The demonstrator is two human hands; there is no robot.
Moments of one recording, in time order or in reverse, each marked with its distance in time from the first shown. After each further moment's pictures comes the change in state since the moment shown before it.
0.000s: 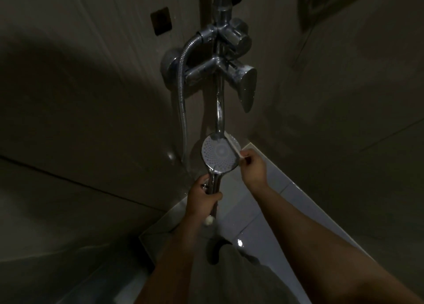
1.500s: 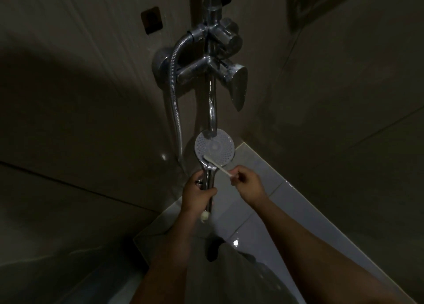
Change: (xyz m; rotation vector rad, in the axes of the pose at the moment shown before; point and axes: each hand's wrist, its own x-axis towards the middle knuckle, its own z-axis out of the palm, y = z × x) left_hand -0.008 0.016 0.000 0.003 -0.005 0.024; right_hand -0.033 0.024 -0.019 -0.050 -0.245 -0.155
